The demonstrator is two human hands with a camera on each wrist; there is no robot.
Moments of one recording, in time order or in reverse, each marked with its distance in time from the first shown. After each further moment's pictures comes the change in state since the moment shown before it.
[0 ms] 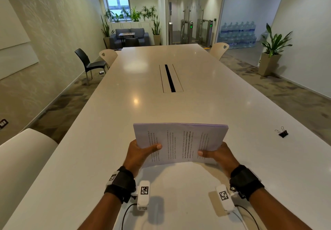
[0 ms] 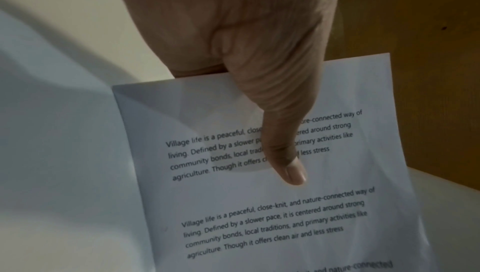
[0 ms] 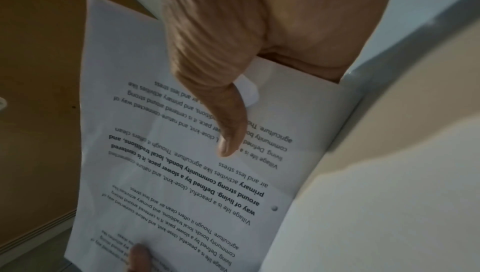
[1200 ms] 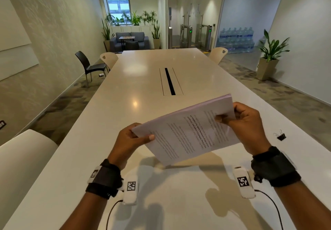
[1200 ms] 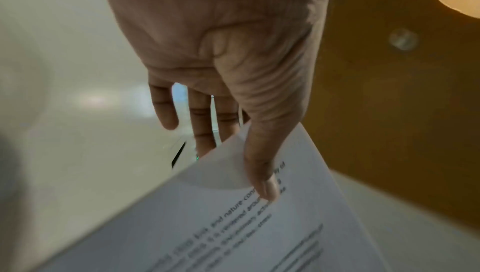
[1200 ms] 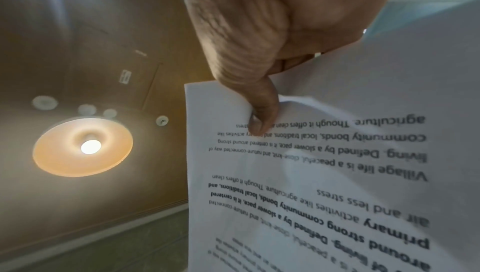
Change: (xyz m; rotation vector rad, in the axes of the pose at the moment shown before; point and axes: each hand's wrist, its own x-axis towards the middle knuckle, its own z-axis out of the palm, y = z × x) left_hand 0.002 0.063 -0.025 0.122 -0.051 0.126; right_hand -0.022 -0.139 -0.018 -0.312 0.186 -0.518
